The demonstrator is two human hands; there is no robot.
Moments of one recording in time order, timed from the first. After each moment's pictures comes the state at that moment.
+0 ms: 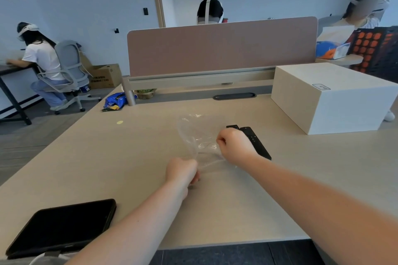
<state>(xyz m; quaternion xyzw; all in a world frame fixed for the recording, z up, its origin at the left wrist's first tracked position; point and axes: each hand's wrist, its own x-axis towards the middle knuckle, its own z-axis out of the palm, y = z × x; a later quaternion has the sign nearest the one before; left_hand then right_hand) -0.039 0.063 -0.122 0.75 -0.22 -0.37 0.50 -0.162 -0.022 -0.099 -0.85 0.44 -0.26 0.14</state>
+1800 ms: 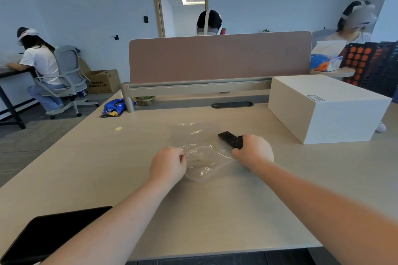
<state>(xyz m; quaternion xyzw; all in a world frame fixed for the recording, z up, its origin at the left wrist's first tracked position) 0.000 0.061 -0.101 0.78 -0.56 0.04 0.25 -0.192 -0.023 -0.078 -0.74 0.63 -0.18 0.13</state>
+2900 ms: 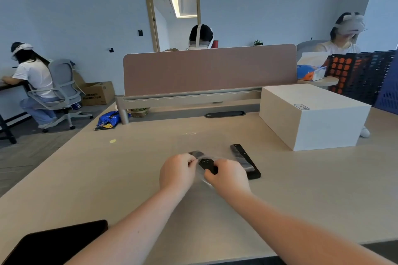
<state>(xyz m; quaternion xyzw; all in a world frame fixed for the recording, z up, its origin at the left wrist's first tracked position) -0.039 0.056 -0.088 0.77 -0.56 0.00 0.31 -0.167 0.030 -0.092 -0.79 0.55 -0.24 0.17</state>
